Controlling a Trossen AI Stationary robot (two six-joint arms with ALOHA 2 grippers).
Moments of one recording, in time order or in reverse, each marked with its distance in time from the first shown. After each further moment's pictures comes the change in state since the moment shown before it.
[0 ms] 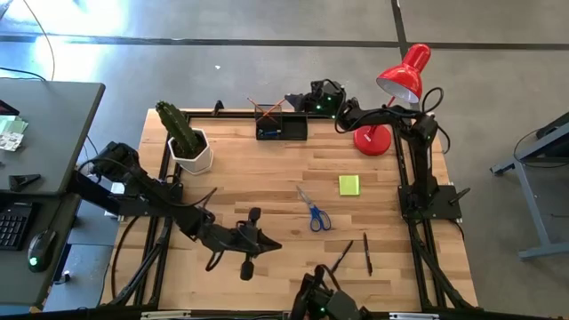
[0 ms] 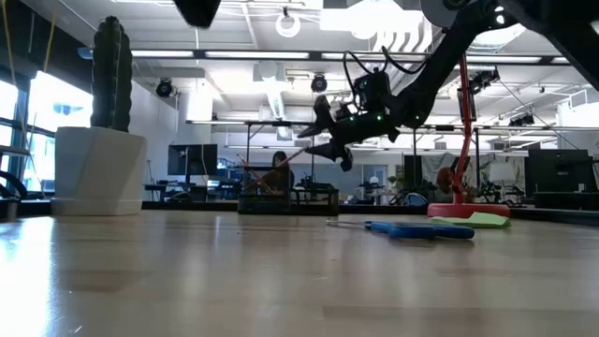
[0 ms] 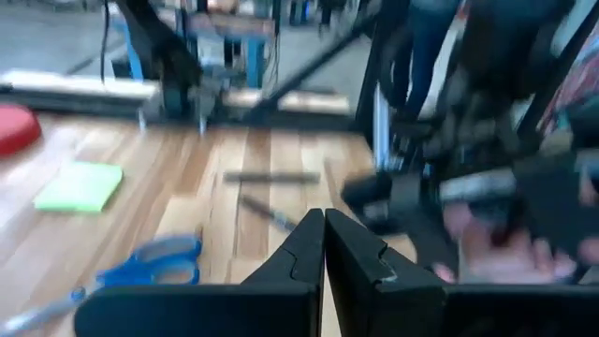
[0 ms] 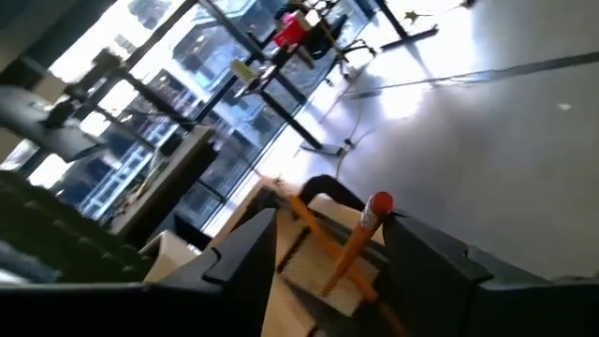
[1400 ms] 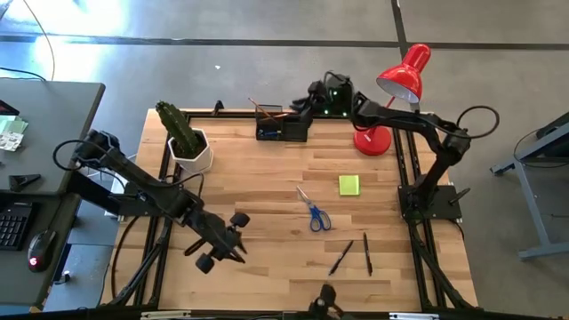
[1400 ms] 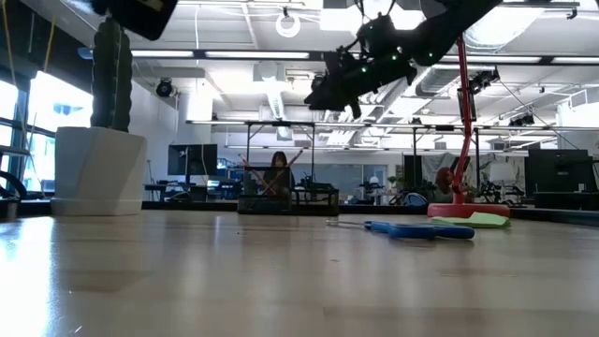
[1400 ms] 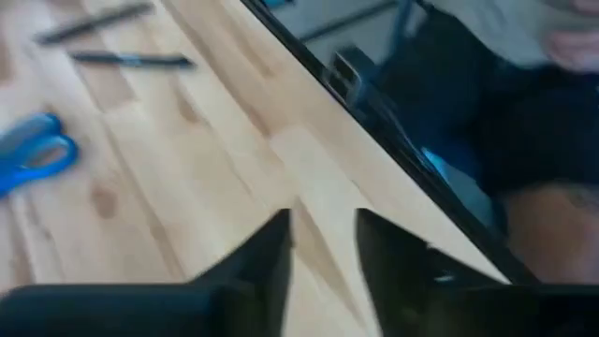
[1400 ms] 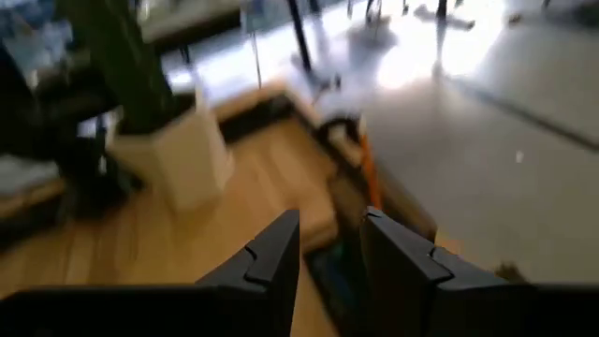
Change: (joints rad) left arm 0.053 -0.254 -0.040 -0.645 0.553 0.243; right arm 0.086 -0.335 0.029 -0.579 -0.023 -0.583
